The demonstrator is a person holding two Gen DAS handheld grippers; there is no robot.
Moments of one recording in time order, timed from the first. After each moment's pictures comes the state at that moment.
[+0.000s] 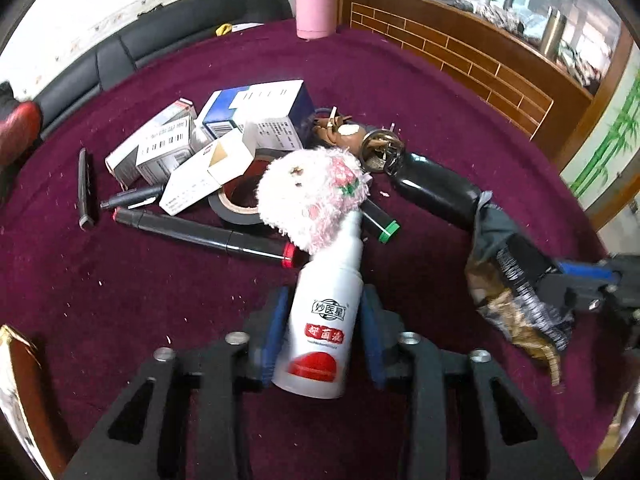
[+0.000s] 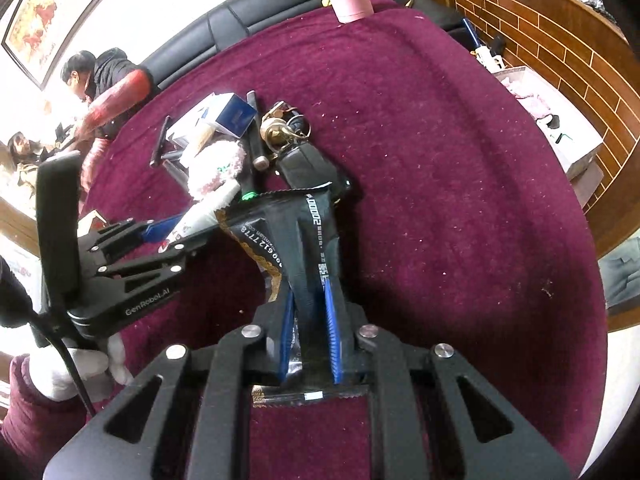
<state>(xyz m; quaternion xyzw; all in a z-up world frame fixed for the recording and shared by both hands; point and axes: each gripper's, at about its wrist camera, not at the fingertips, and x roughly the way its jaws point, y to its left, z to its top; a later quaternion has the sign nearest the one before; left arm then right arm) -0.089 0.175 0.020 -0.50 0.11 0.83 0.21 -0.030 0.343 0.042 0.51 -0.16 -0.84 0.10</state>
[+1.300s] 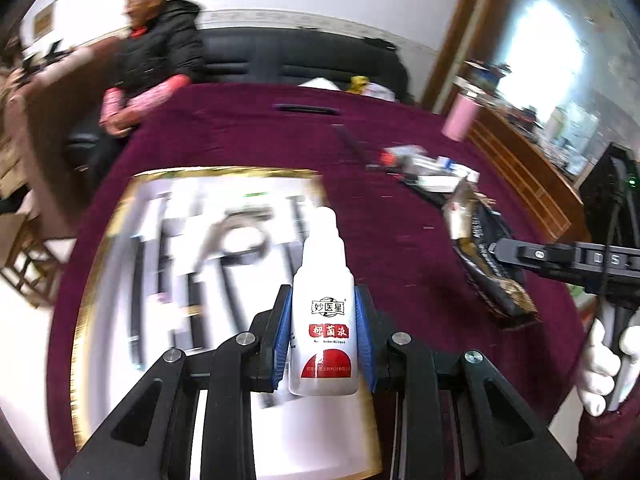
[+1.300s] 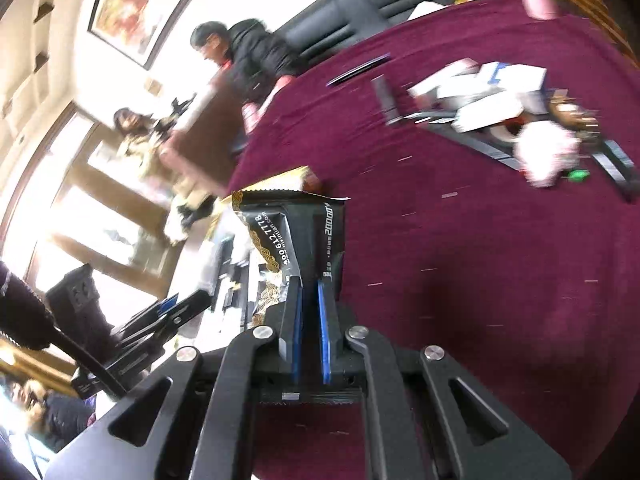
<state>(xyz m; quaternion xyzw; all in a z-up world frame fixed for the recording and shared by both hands) 0.061 -0.150 0.108 -0.43 -0.07 0.90 0.08 0.001 0.107 0.104 0.49 -0.21 -0.78 0.32</state>
